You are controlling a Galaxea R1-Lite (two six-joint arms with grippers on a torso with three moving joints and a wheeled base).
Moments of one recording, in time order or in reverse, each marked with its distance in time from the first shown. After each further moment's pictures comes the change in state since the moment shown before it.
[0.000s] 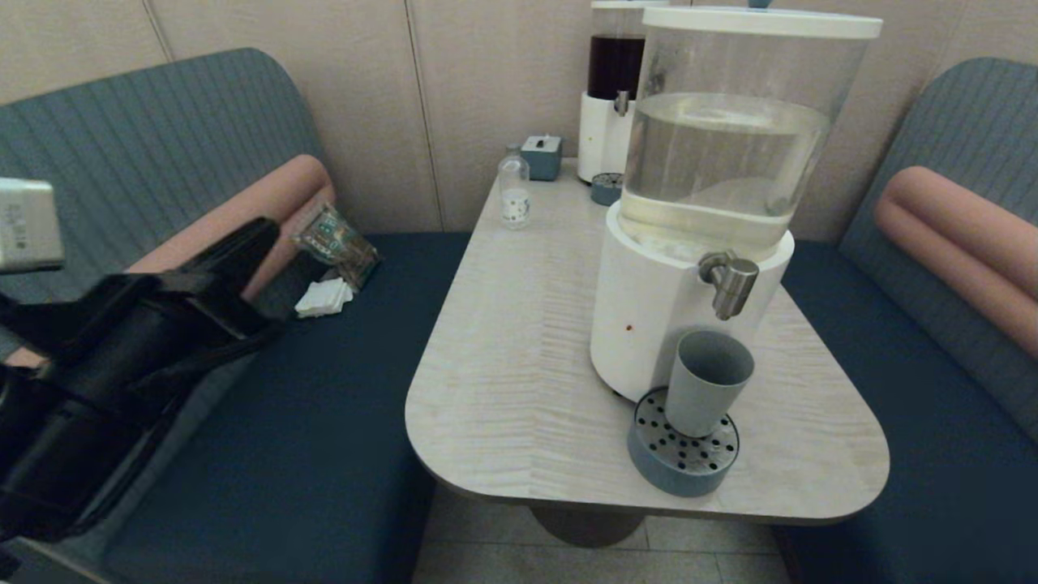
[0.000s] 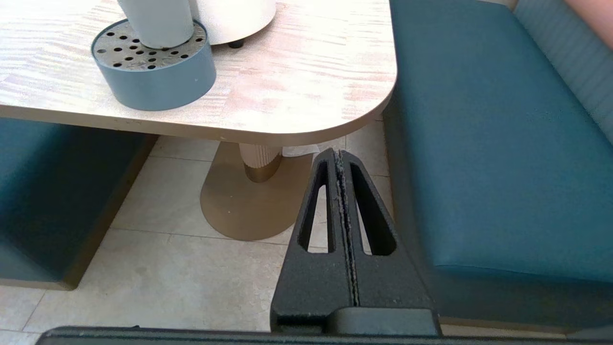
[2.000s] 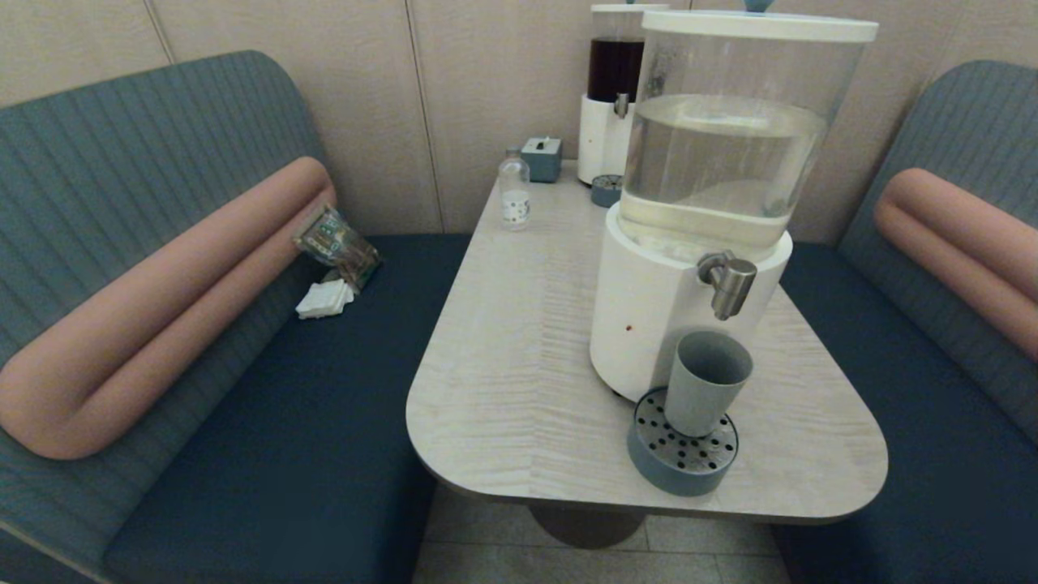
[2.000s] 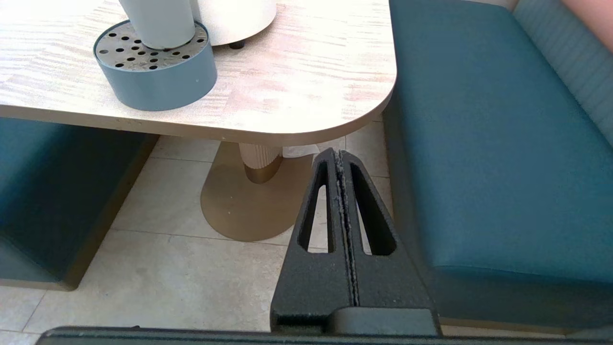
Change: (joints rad) left arm 0.255 -1.390 0.346 1.437 -0.100 0.415; right arm 0.000 0.000 0.000 0.000 0.001 0.000
